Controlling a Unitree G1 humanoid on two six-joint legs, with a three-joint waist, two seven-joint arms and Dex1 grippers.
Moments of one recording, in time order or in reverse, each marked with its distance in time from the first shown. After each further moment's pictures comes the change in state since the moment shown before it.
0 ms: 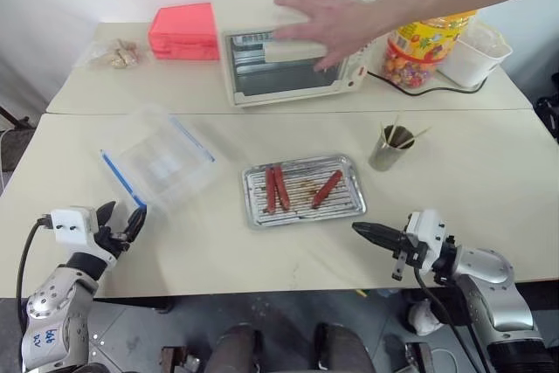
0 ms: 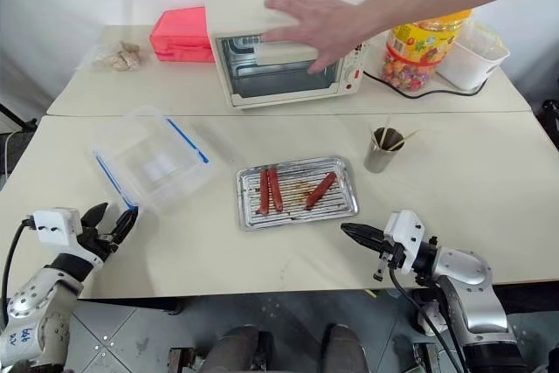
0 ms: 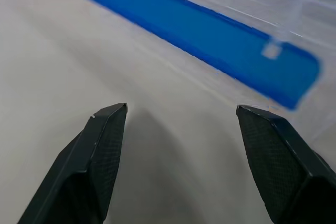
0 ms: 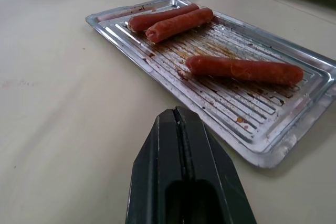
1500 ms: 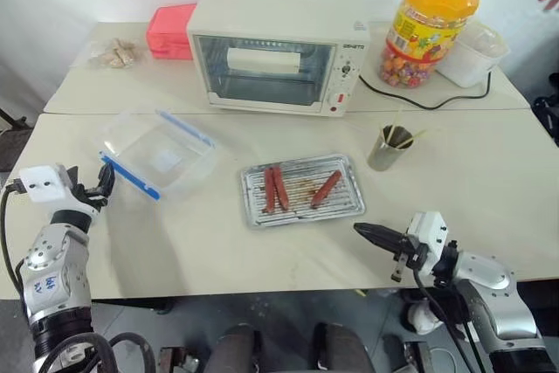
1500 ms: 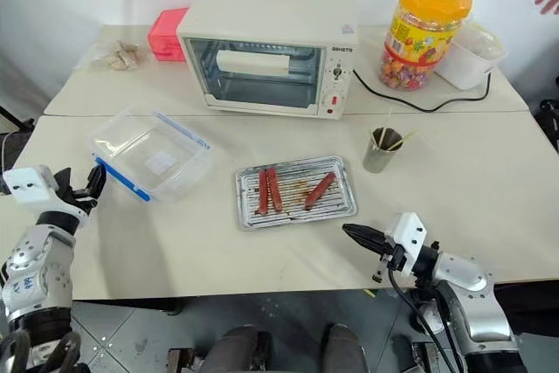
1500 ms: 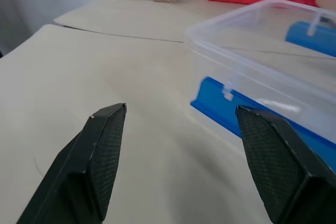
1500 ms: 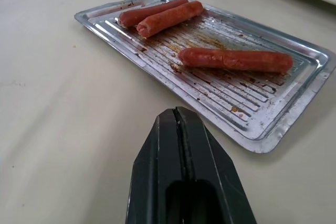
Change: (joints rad) left arm -0.264 0.054 0.082 0.174 0.019 0.031 0.165; right arm 0.054 0.001 -0.016 -0.061 0.019 0.031 -0.061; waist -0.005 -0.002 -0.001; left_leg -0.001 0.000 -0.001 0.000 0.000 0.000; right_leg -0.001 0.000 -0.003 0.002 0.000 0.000
